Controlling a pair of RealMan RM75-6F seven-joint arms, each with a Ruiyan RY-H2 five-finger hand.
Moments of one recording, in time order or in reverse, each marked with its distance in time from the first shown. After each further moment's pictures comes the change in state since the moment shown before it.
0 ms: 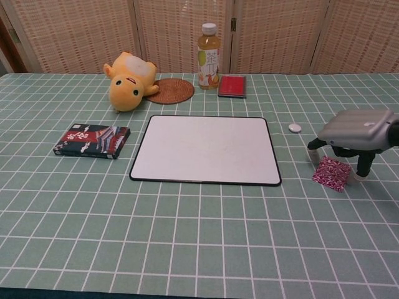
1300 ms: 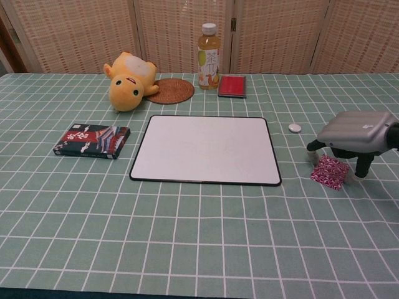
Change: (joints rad) left arm -0.001 -0.003 -0.001 0.009 -0.002 -0.007 -0.008; right arm 0.002 -0.019 -0.015 0.022 0.008 0.019 -0.017
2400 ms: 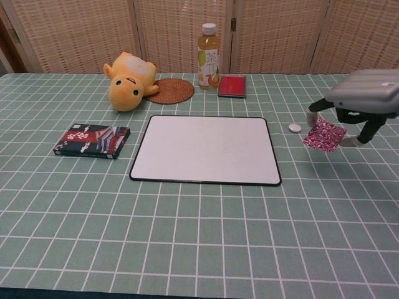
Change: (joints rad) left arm -0.007 0.009 -0.001 -0.023 0.020 0.004 0.016; right arm -0.006 0.162 0.073 -0.216 0.040 0.097 -0.023
